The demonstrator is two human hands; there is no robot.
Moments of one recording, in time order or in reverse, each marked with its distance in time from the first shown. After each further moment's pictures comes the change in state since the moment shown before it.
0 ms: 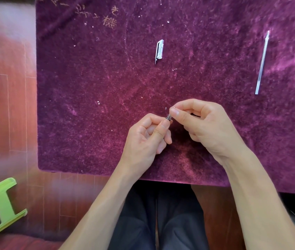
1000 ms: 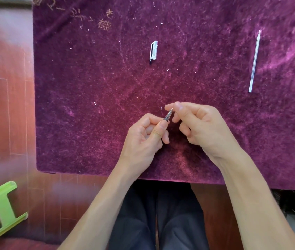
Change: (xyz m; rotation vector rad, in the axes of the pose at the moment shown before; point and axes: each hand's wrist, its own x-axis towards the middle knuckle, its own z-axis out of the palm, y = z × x) left_hand -0.001 0.003 0.007 0.008 -0.014 -0.023; right_hand -0.006 0.003 0.001 0.037 0.056 0.089
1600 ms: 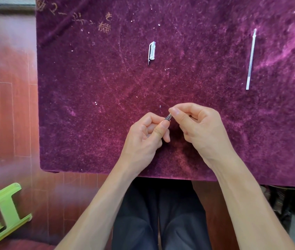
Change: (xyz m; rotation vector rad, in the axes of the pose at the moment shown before) left_hand -0.001 0.001 0.000 0.082 -0.037 0.030; right_hand -0.009 0.013 0.008 0.014 0.122 -0.076
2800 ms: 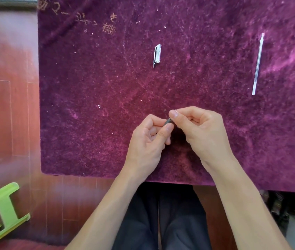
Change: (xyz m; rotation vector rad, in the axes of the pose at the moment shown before) left_hand 0.002 -0.002 0.002 0.001 0.073 0.002; right_hand 0.004 -0.003 0.013 0.007 0.065 -0.055
